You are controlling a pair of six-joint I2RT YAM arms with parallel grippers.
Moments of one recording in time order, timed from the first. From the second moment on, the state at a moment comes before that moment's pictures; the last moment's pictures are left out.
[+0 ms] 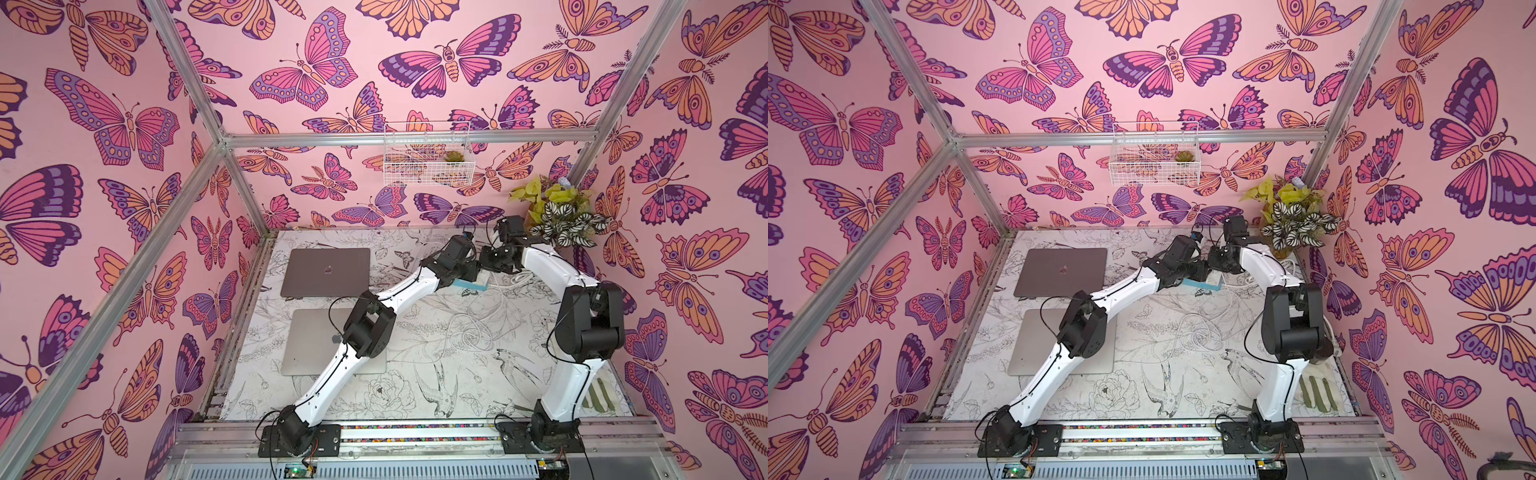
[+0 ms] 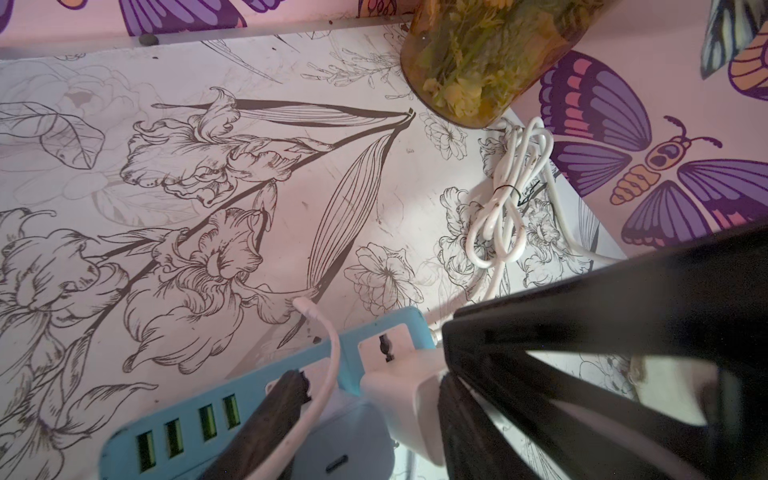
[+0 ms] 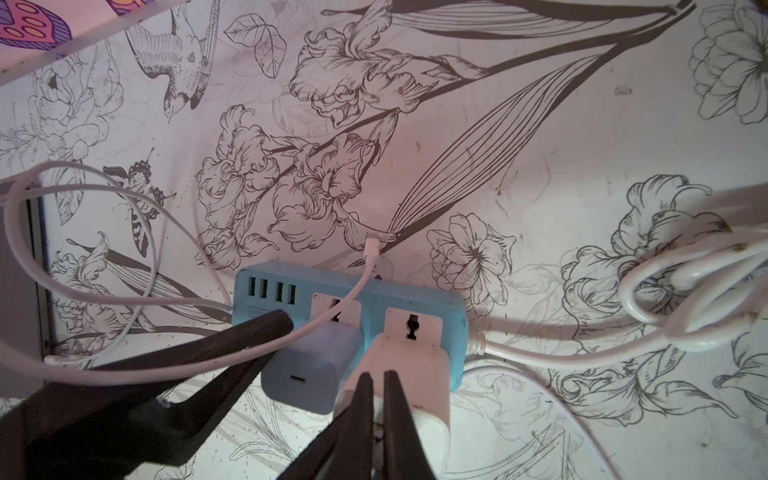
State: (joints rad) left arm -0.80 2.61 2.37 -0.37 0.12 -0.37; right arm 0.12 1.92 1.54 -0.66 -0.12 0.34
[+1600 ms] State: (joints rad) left arm -0.84 2.56 2.26 -0.29 0.03 -0.30; right arm 0.17 1.28 1.10 -0.58 -0.20 0.37
